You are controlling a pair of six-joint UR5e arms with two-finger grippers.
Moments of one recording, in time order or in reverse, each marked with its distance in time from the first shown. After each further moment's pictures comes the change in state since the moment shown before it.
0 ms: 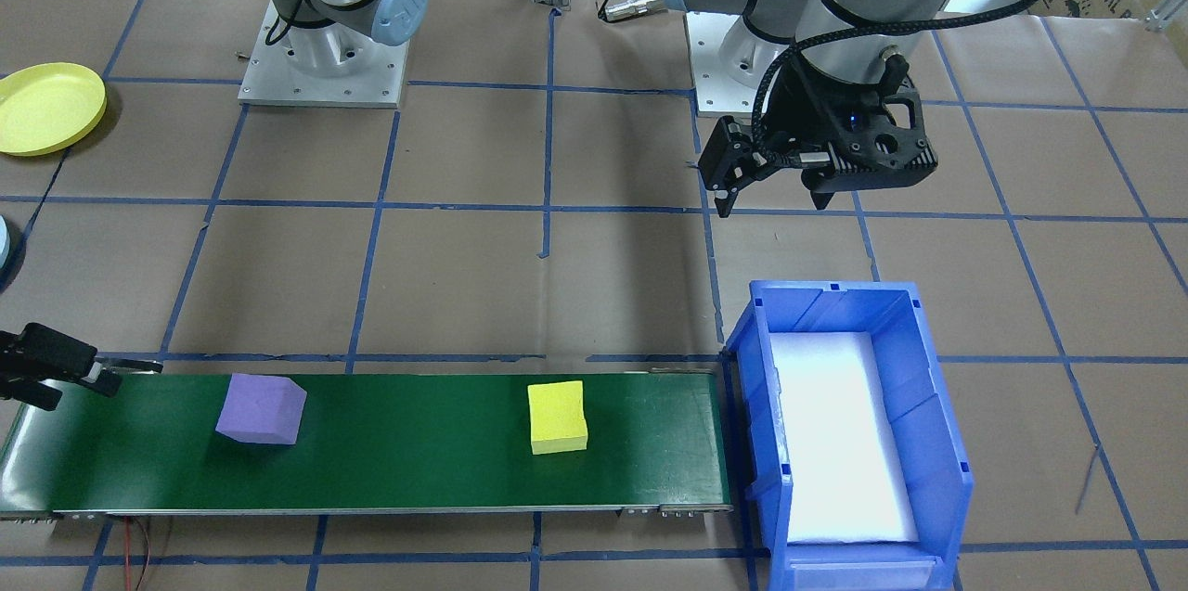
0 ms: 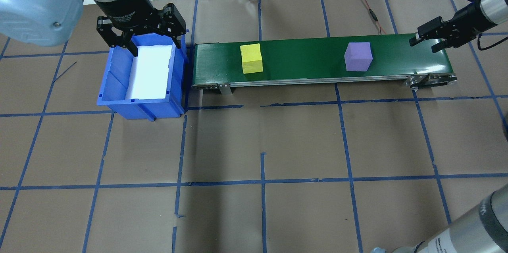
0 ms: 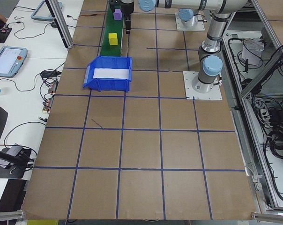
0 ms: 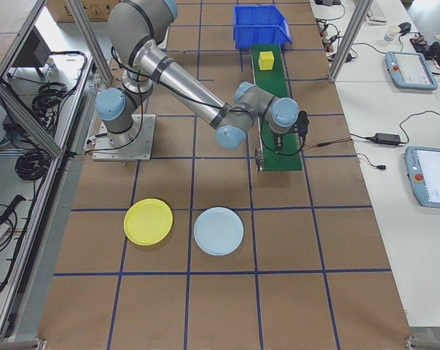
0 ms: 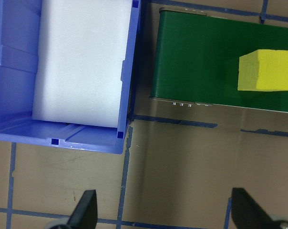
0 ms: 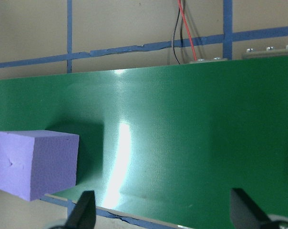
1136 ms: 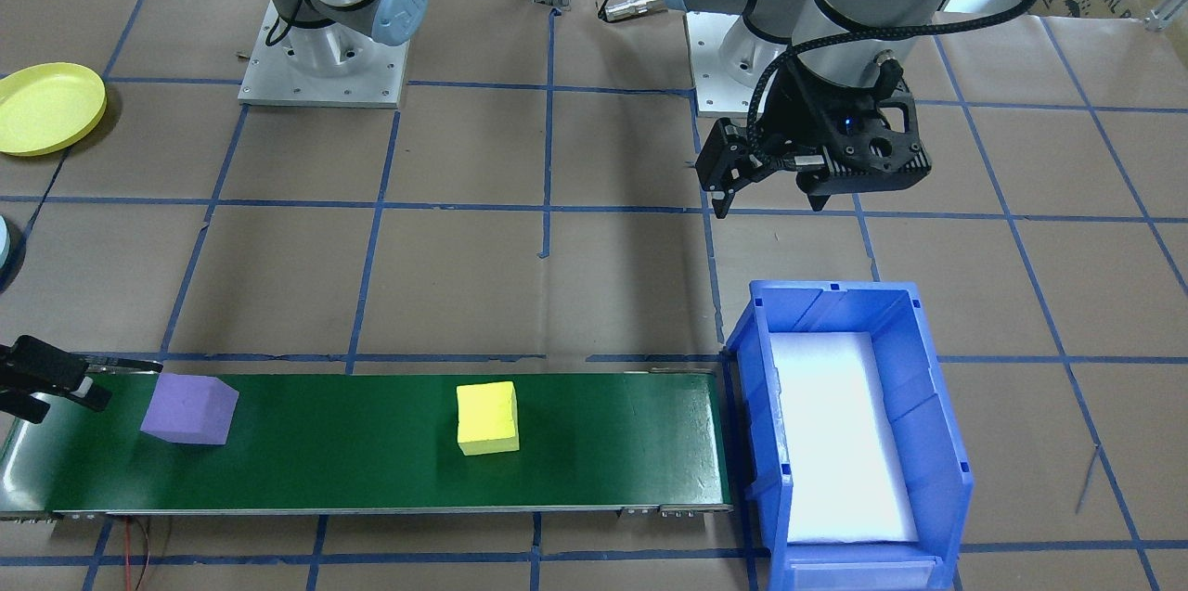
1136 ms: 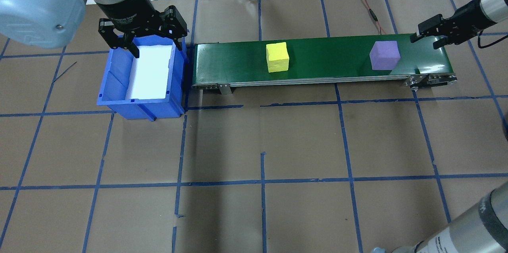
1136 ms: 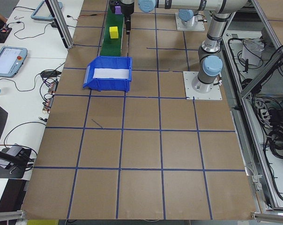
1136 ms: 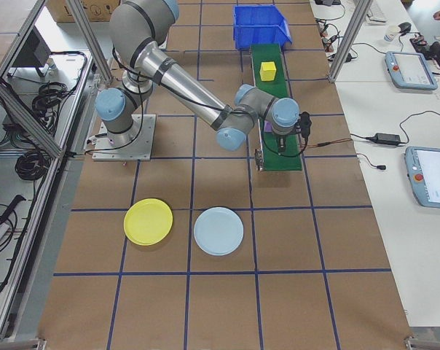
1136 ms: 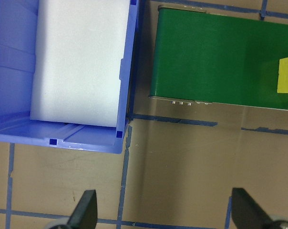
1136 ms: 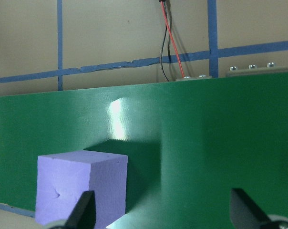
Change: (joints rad) left arm -0.001 0.000 -0.009 0.003 -0.002 0.006; right arm 0.002 0.010 0.002 -0.062 -0.005 0.053
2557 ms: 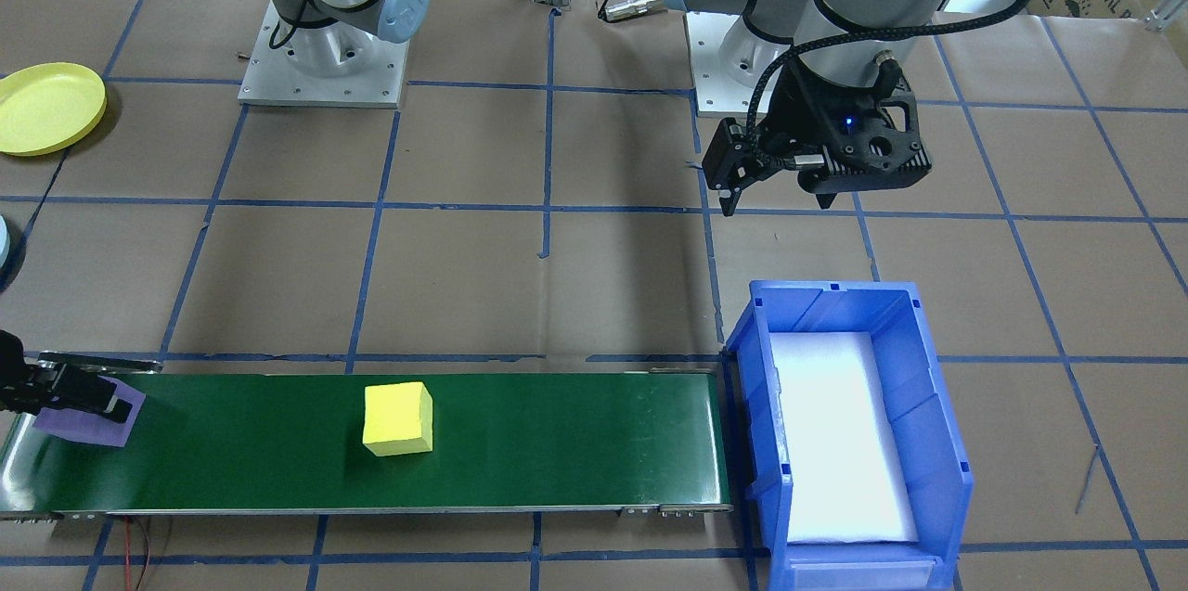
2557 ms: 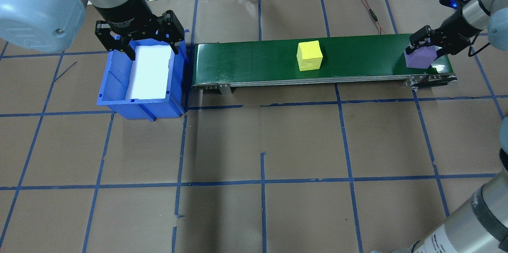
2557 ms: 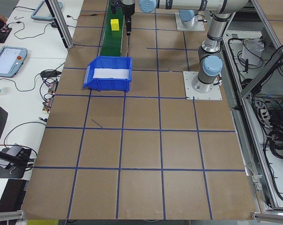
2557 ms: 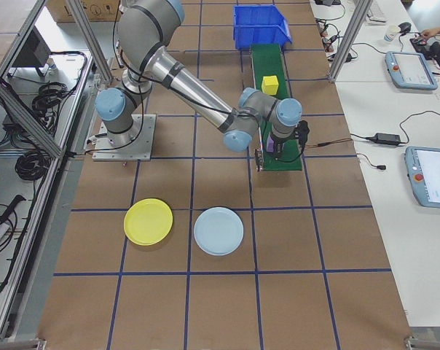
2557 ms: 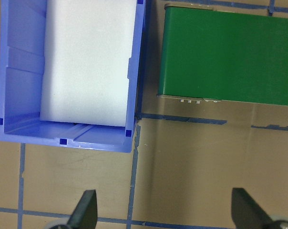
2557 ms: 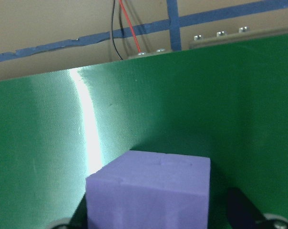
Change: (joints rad) left arm 0.002 0.009 -0.022 0.002 0.029 0.017; right arm 0.041 0.058 -0.001 -0.058 -0.175 0.105
